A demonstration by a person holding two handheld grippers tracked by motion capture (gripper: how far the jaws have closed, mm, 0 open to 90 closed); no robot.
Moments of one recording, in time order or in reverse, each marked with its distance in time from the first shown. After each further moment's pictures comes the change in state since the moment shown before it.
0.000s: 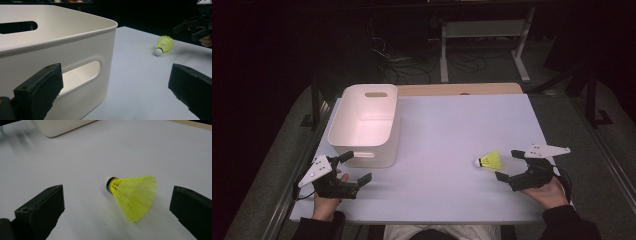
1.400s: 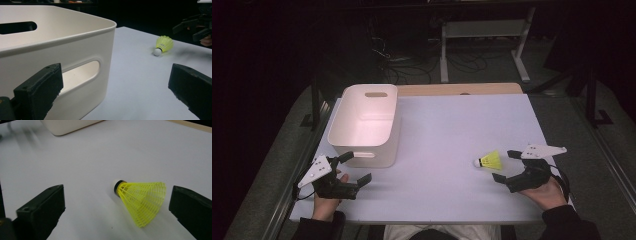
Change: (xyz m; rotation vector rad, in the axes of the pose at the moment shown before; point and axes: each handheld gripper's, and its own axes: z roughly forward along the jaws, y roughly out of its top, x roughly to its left) left arm -0.001 0.000 -0.001 0.000 -0.005 0.001; right arm 0.008 0.006 0.002 0.010 0.029 -0.042
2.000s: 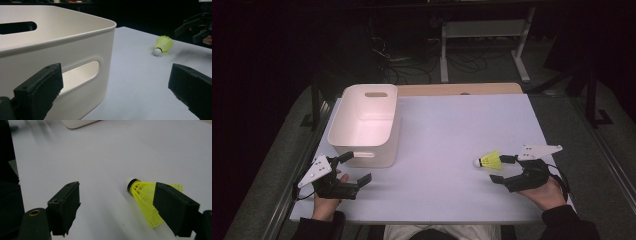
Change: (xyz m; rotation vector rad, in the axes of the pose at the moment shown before) left arm 0.000 0.000 0.000 0.001 0.000 0.001; right arm 0.006 0.007 0.000 0.061 0.076 -0.043
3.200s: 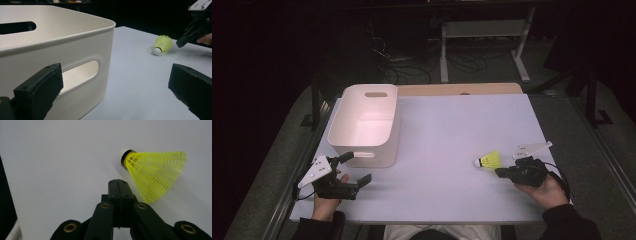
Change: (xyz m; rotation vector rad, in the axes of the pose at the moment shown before) left arm 0.000 0.000 0.000 0.001 -0.004 0.003; right arm -0.012 -0.007 0.011 0.190 -0.013 0.044
